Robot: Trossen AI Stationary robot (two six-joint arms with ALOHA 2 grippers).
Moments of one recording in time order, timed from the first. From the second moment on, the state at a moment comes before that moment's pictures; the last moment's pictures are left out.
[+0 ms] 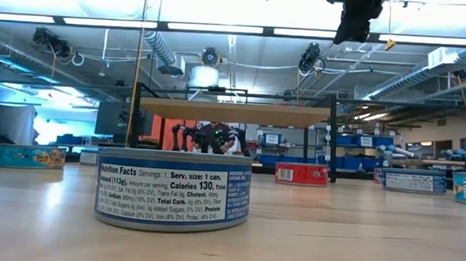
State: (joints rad) left arm -0.91 1.14 0.73 -0.66 0.15 -1.03; right arm -0.43 1.27 1.44 -1.14 -0.23 -0.04
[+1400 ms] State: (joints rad) left arm -0.89 1.36 0.73 -0.57 0.33 -1.06; right arm -0.43 1.27 1.44 -1.13 -0.23 -0.06
